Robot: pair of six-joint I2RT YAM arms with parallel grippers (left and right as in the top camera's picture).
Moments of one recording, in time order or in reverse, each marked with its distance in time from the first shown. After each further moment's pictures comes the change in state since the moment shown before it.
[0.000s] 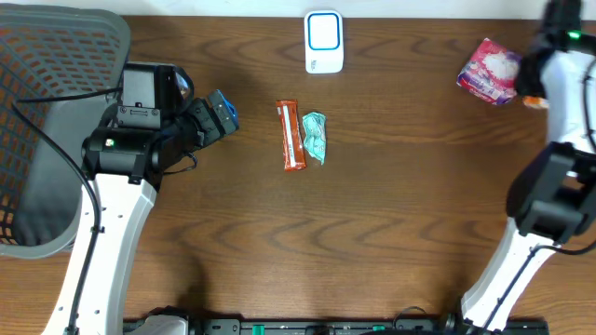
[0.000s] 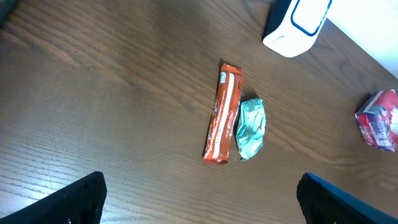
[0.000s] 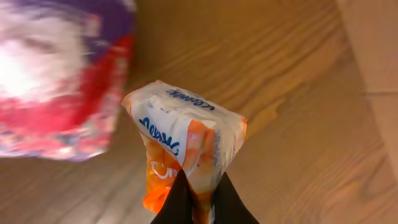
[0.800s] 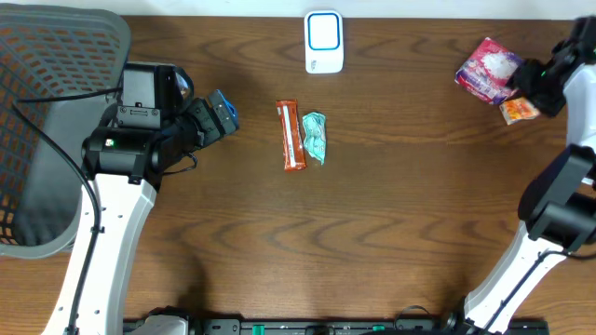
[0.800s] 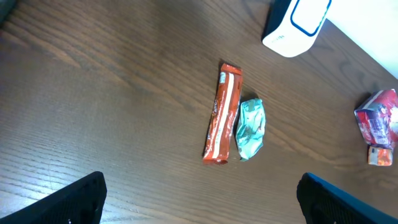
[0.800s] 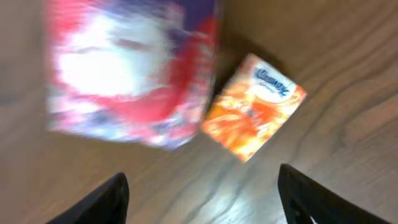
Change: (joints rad) left arm 0.000 0.000 0.000 0.000 0.000 0.000; right arm -0.068 -0.035 -0.047 0.019 -0.492 0.232
